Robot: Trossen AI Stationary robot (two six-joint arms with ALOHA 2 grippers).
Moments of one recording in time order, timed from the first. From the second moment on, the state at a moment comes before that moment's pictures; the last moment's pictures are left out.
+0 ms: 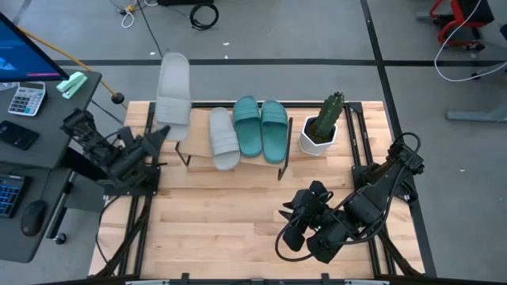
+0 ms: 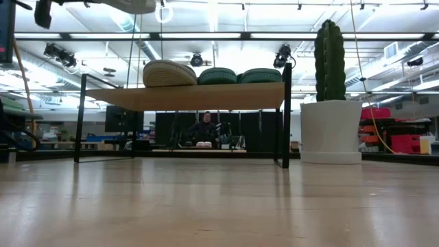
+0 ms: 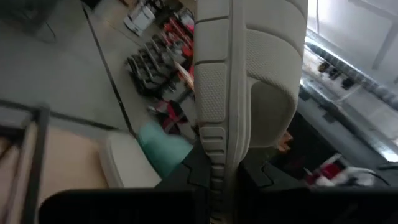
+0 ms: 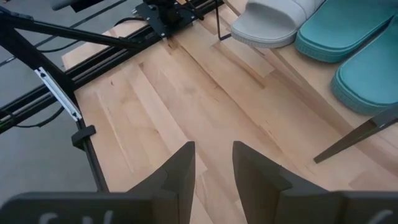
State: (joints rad) left arm -0.75 0.65 0.37 1.56 -1.57 0.41; right arm 0.69 1.77 1.92 -1.21 0.75 1.18
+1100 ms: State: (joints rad) left arm -0.32 1.15 1.50 -0.02 -0.53 -0.26; right arm 0.65 1.77 1.92 -1.20 0.70 1.13
